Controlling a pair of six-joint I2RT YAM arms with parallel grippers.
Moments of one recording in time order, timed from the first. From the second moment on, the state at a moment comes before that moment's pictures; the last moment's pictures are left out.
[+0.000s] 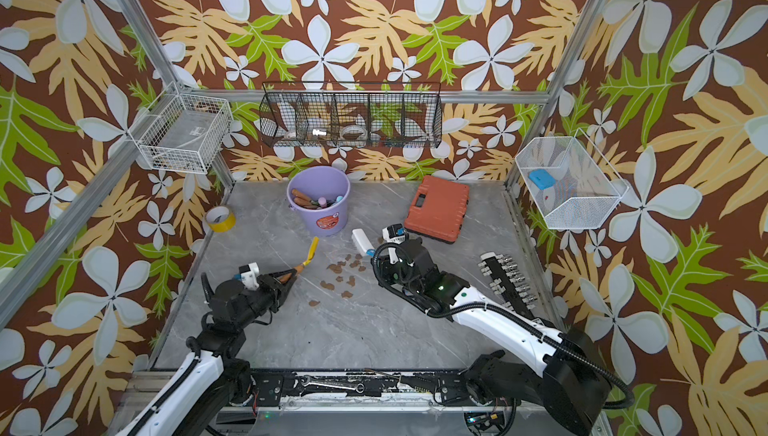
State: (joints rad) left arm -0.15 0.64 0.09 0.30 0.43 -1.57; right arm 0.74 1.18 0.73 0.00 -0.07 0.54
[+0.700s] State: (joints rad) left arm -0.15 0.59 0.02 0.70 0.45 -1.87; right arm 0.82 1.24 0.71 0.32 -0.21 0.66
